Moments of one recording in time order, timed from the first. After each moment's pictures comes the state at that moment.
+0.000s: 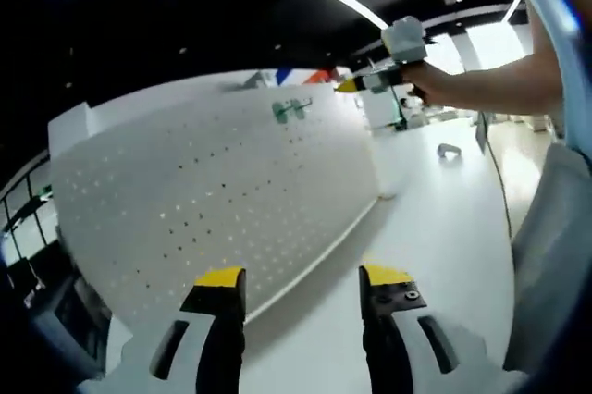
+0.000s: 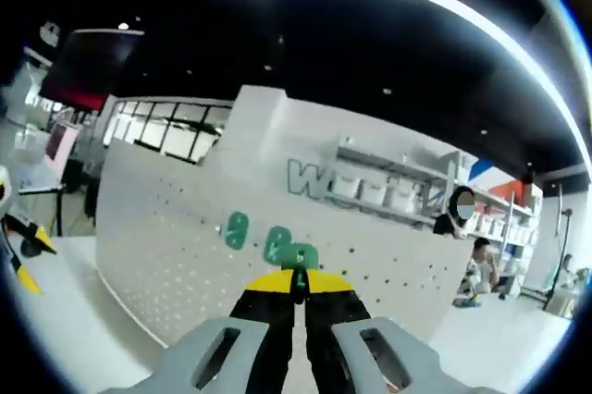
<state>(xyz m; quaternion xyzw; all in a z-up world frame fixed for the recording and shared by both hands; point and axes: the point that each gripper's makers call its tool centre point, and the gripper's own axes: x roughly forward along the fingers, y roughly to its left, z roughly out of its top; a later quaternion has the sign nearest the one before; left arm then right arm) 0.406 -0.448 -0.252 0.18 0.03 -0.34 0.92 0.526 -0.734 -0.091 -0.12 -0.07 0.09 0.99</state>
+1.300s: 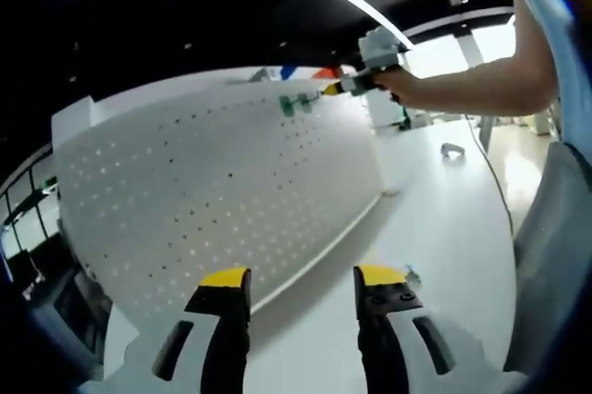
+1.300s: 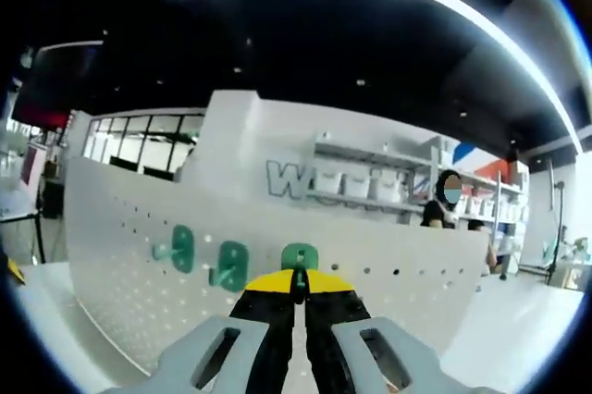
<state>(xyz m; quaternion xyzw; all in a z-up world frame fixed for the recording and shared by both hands) 0.408 -0.436 -0.258 0.17 0.03 -0.33 0.93 0.582 -0.740 -0.091 -0.09 -0.07 0.06 0.99</state>
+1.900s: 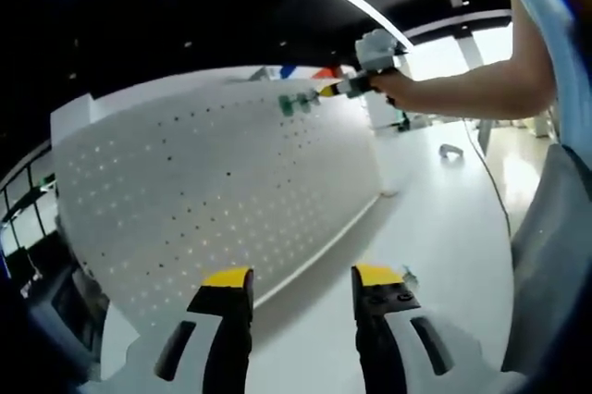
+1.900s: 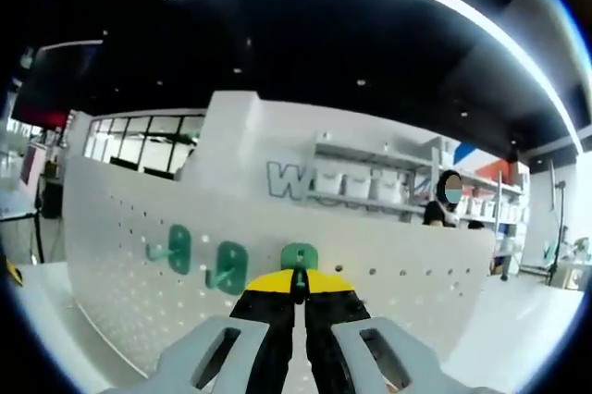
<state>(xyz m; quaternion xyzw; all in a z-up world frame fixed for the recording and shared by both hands) 0.405 -0.438 -0.260 0.17 0.04 -0.34 0.92 0.589 -0.740 -0.093 -0.09 -0.07 0.07 0.99</state>
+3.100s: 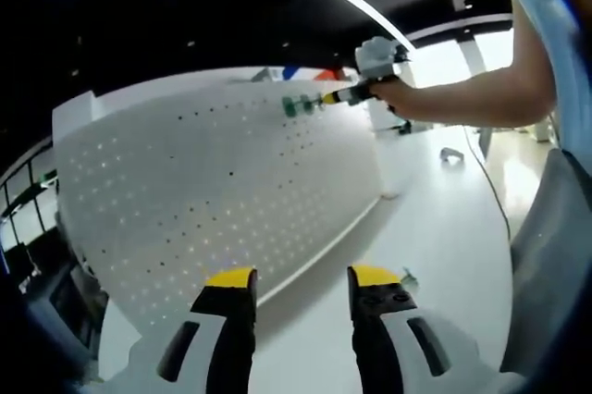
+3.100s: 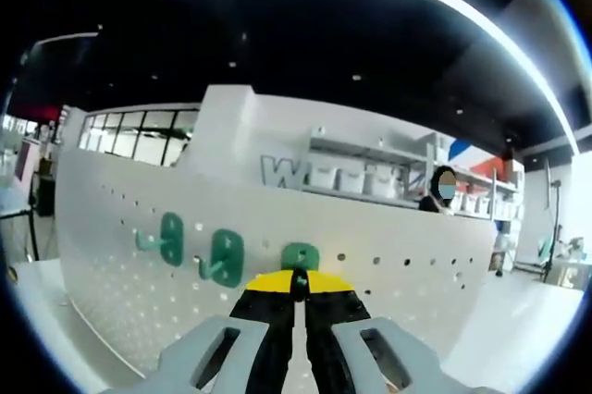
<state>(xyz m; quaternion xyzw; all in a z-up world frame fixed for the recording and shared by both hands) 0.407 -0.435 -0.259 0.16 0.04 -0.34 0.93 0.598 -0.739 -0.103 -0.09 -0.06 0.05 0.99</state>
